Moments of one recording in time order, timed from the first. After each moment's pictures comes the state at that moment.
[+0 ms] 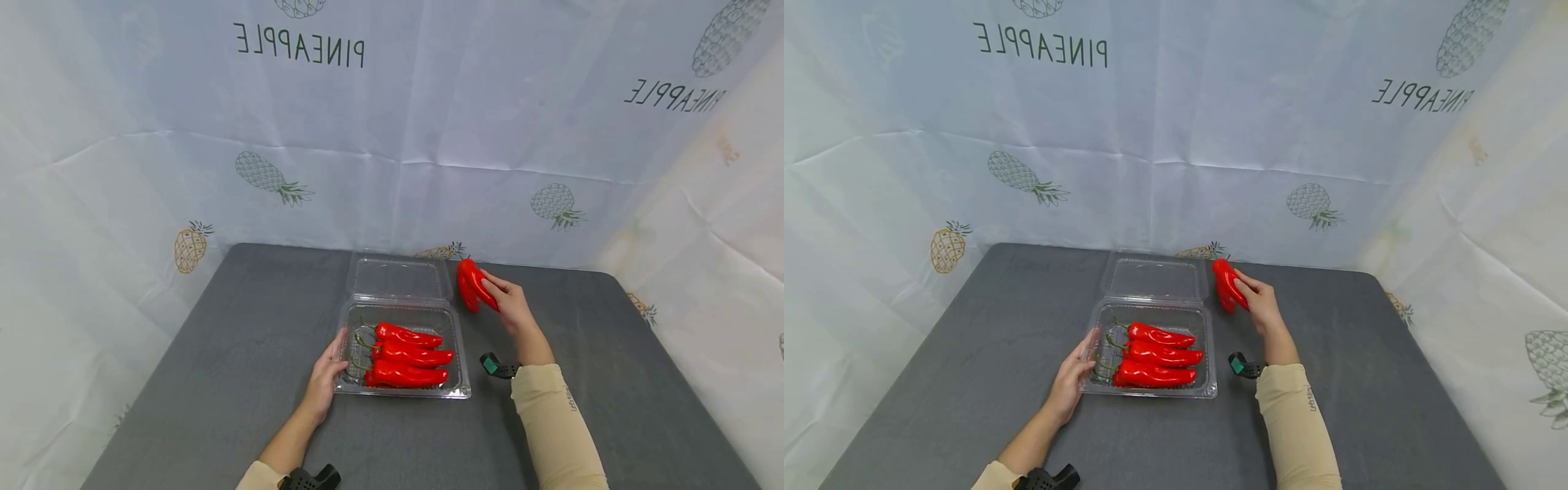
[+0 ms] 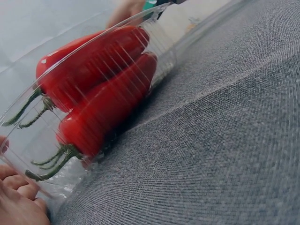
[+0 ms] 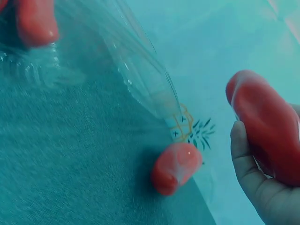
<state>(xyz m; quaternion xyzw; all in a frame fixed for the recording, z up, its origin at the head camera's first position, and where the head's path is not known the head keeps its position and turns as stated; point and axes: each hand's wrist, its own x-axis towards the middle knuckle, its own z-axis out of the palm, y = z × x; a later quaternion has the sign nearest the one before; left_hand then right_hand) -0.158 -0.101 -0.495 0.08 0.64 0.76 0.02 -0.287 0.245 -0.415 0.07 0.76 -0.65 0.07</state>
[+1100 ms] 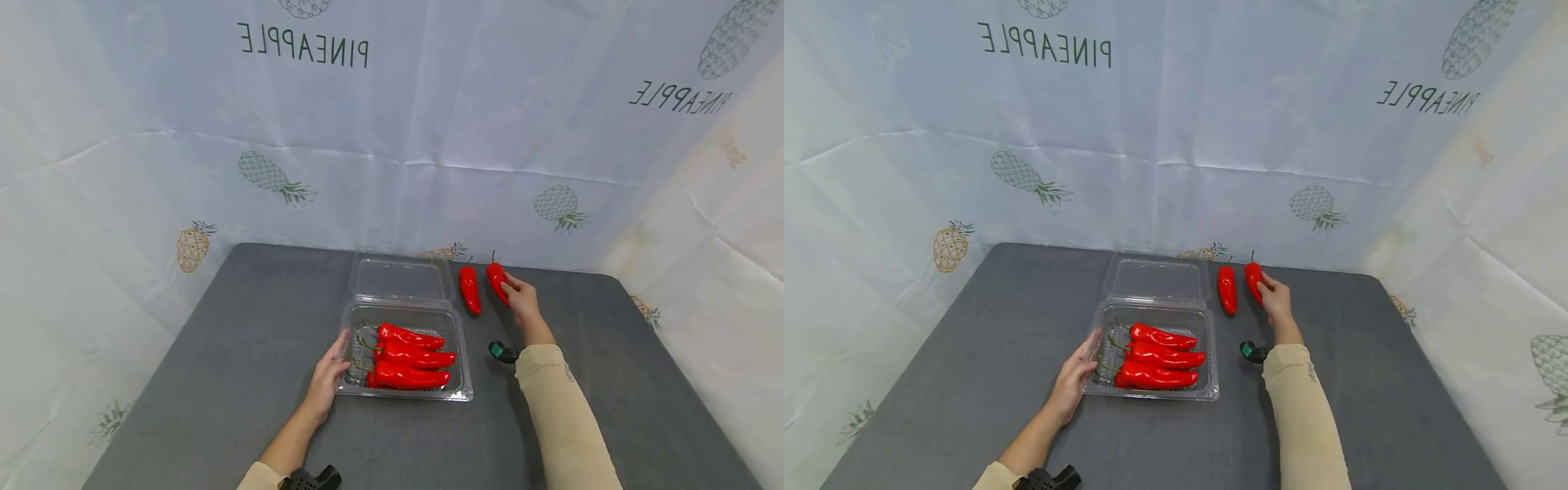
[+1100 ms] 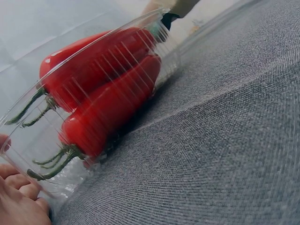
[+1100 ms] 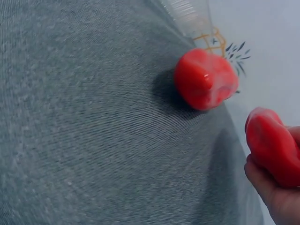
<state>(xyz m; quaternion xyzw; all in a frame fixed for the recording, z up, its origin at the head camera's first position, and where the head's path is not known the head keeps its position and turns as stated) -0.159 -0.102 -0.496 0.08 0.64 0.76 0.04 -0.323 0.276 -0.444 0.15 0.80 -0.58 0.01</state>
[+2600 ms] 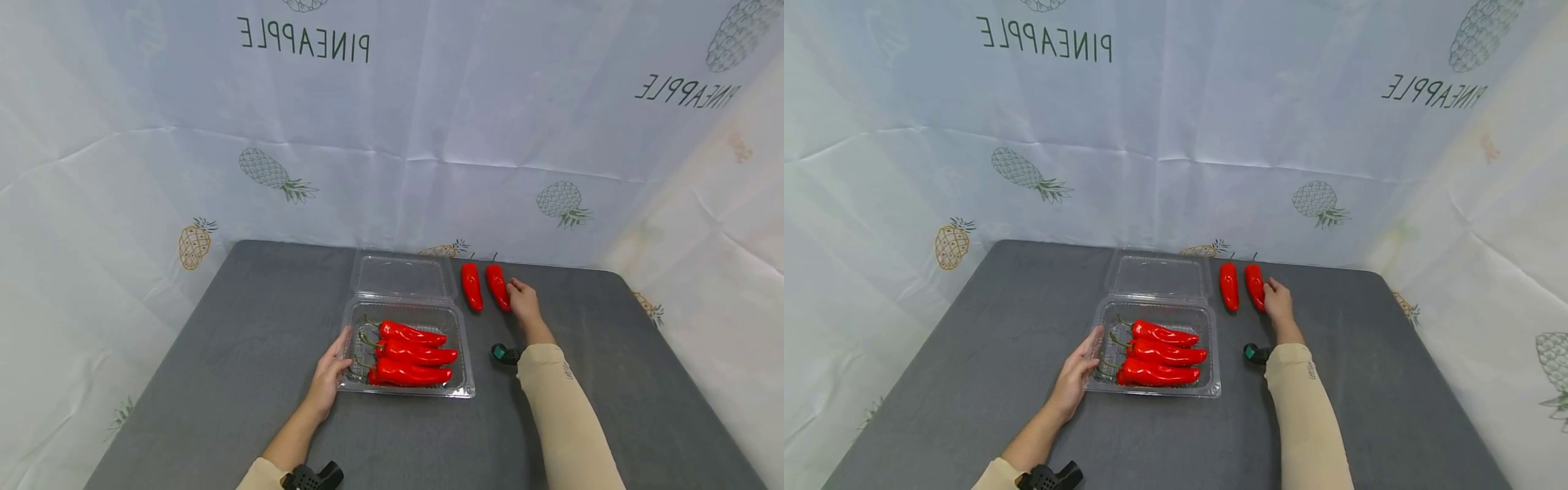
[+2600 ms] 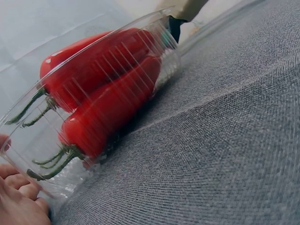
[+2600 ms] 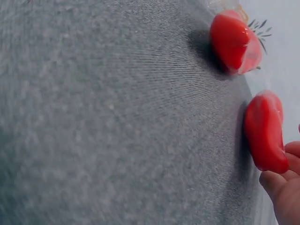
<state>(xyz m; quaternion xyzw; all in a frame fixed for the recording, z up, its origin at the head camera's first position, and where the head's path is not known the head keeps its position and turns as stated) -0.161 -0.102 -0.497 0.07 0.65 0.75 0.04 -0.323 0.284 -0.457 0.15 0.85 -0.51 0.02</state>
